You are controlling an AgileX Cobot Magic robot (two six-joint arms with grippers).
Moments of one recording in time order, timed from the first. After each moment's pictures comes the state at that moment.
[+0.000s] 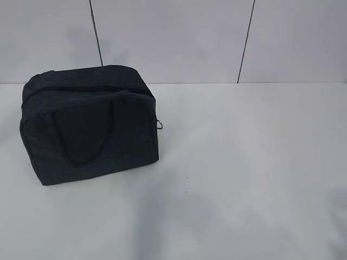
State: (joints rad) left arm -0.48 1.39 -1.16 -1.82 0.04 1.83; right arm 0.27 -0.02 -0.52 -0.08 1.11 -0.02
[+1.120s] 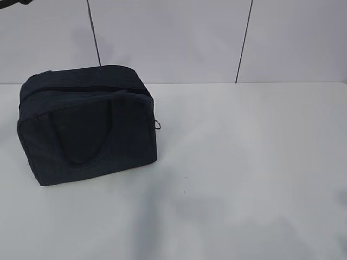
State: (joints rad) left arm -0.48 1.44 -1.16 -1.82 0.04 1.83; right arm 0.01 -0.02 -0.50 -0.14 1.14 -0.02
